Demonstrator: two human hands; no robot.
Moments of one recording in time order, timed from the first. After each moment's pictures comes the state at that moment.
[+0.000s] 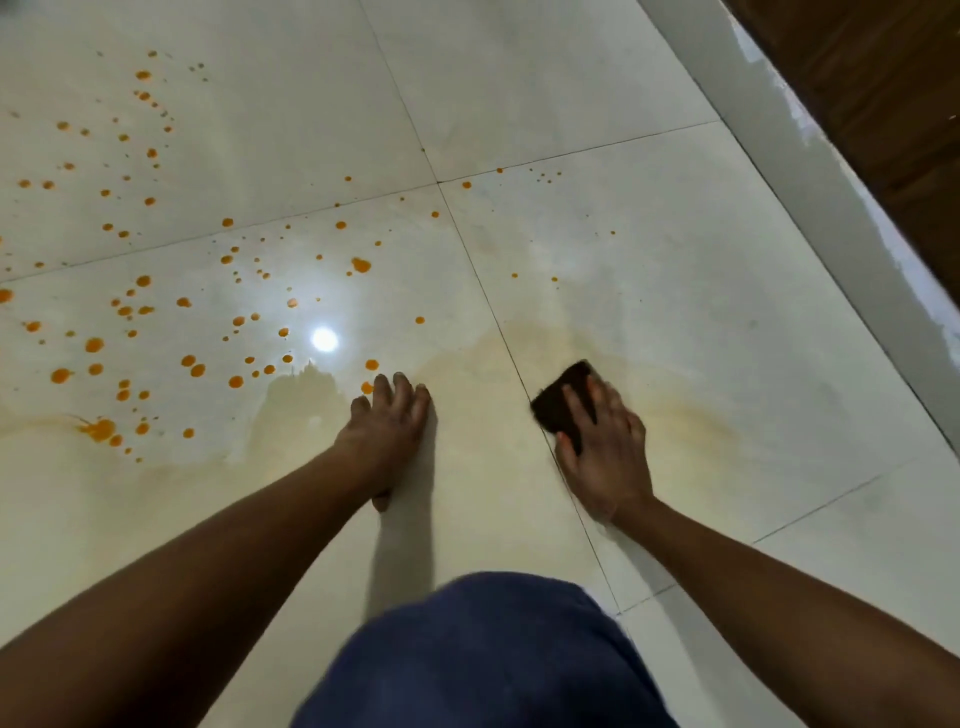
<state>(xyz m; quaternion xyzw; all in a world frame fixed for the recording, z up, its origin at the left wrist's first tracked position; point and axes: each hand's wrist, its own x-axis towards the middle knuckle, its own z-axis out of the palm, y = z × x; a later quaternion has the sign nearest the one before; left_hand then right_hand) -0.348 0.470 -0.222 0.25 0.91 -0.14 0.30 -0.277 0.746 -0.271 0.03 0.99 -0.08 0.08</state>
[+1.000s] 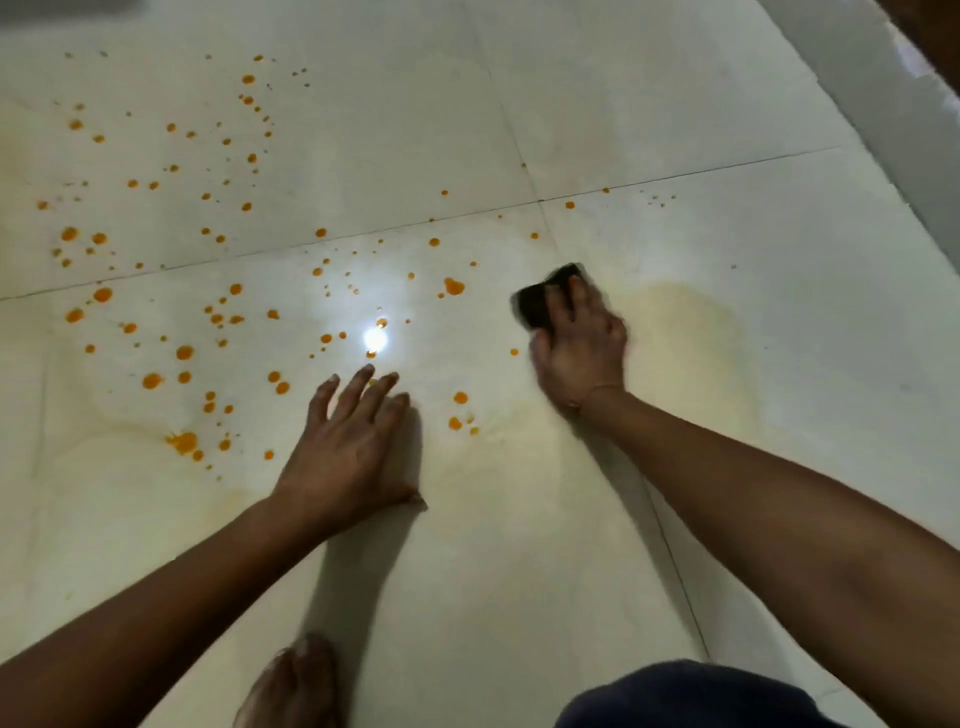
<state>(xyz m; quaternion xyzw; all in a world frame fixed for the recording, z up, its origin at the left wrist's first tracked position) -0.364 0.349 -0.228 0.21 0.97 -0.02 0.12 -0.469 0.621 -0.282 0.02 1.00 -0.09 0.02</state>
